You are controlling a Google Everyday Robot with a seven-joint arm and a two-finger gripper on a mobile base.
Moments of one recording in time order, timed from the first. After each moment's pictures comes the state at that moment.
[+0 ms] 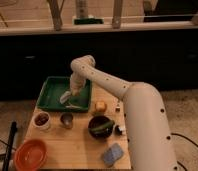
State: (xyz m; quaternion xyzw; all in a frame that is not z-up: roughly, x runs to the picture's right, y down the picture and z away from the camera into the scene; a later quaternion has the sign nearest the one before) arm -0.143 0.024 0.908 -0.25 -0.23 -0.18 0.92
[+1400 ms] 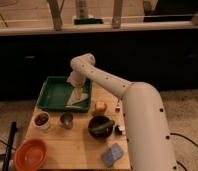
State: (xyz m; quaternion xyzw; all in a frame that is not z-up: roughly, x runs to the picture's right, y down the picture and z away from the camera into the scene) arm -0.144 0.008 0.911 -0.23 -0.23 -0.18 0.93
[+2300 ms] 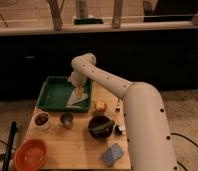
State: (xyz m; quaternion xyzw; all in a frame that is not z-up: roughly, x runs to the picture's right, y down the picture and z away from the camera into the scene) arm -0.140 0.006 0.911 -0.23 -0.24 -0.18 0.93
